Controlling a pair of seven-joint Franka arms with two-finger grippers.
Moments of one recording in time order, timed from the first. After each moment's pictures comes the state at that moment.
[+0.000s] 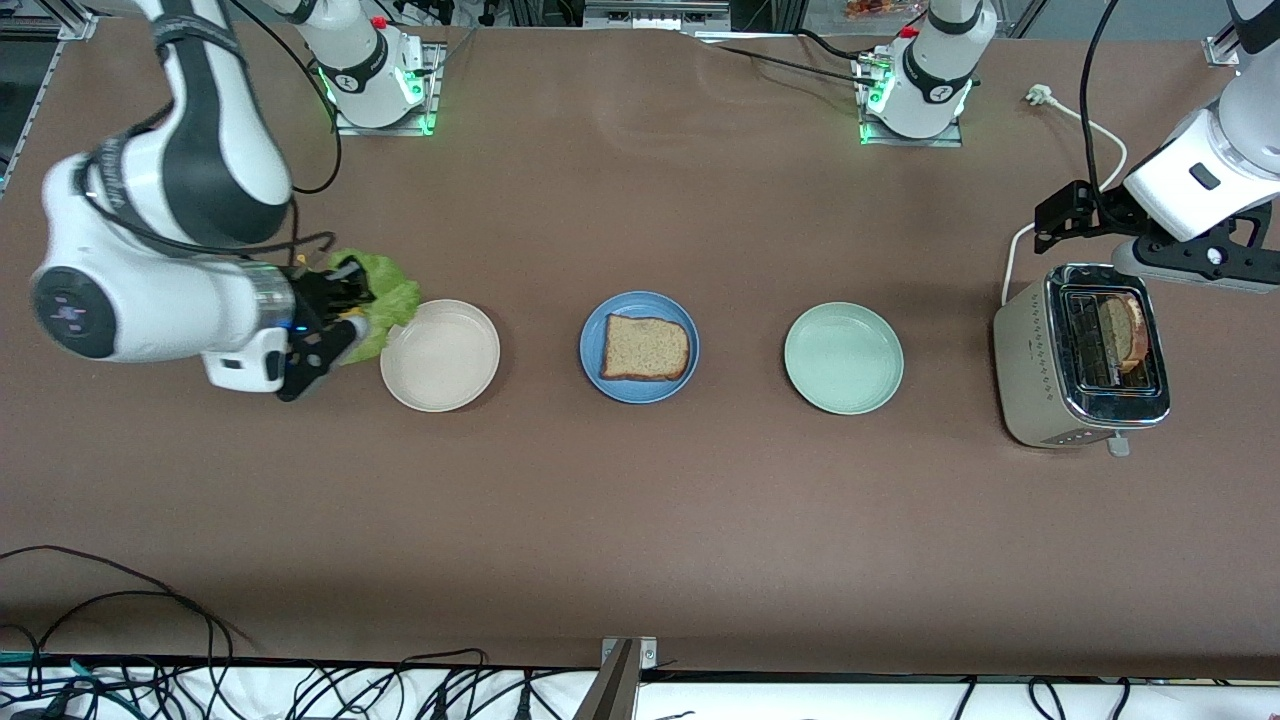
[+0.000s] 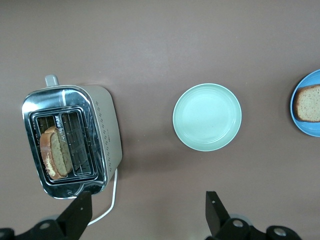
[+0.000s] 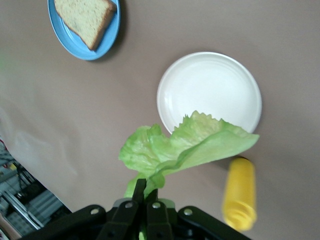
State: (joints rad) left arm 0.01 0.04 -0.11 -1.56 0.02 1.52 0.06; right arm 0.20 0.41 0.01 -1.43 0.25 1.45 -0.47
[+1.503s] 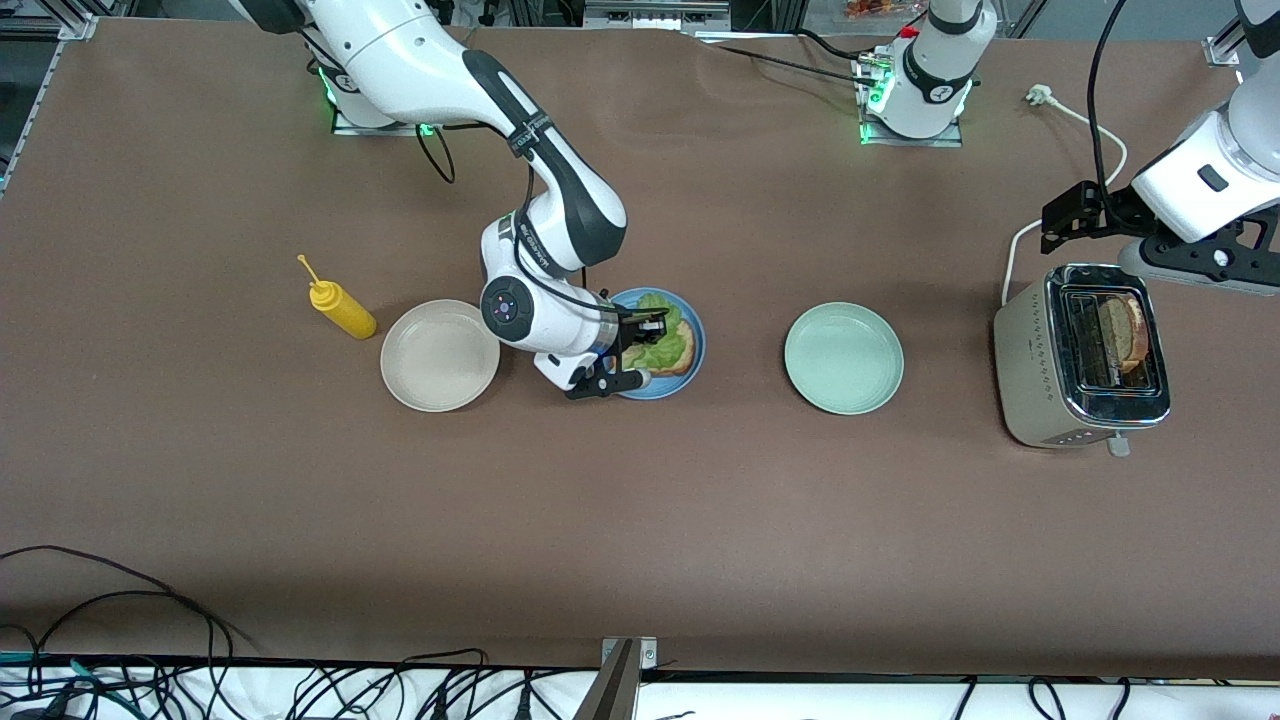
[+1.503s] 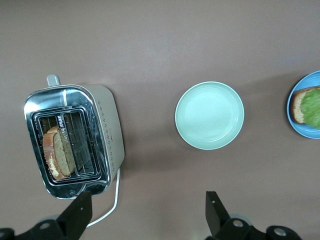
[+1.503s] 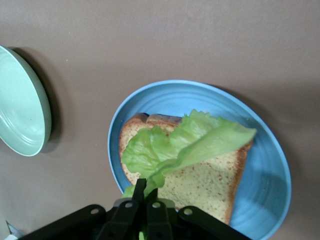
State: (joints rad) left arm 0.01 0.04 -0.09 -1.56 0.01 1.52 0.09; right arm 0.66 0.78 0.02 -1.43 0.63 2.23 0.19
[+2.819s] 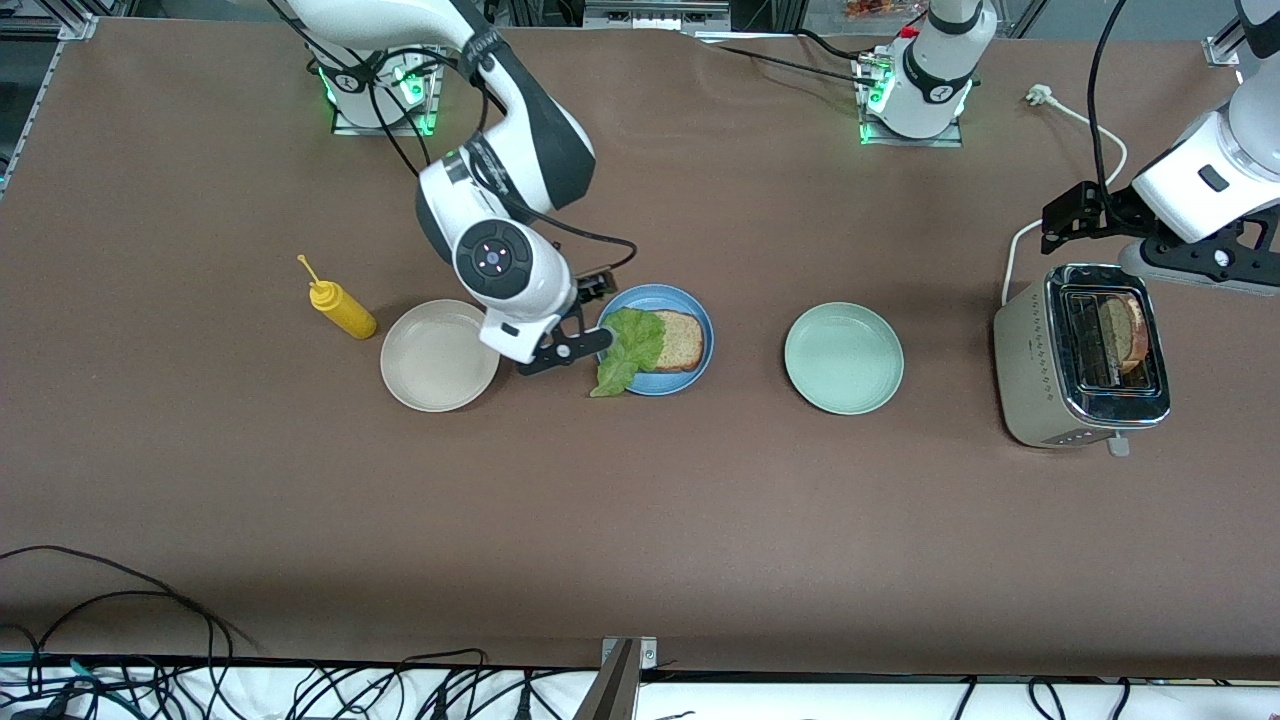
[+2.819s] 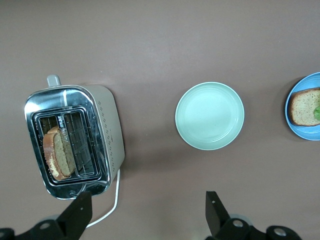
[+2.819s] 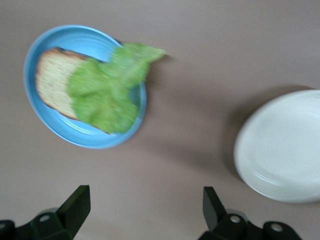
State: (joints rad) left arm 0.01 0.04 -0.09 -1.56 0.01 1.52 0.09; right arm 0.67 0.57 -0.09 -1.39 0.21 1.75 0.20
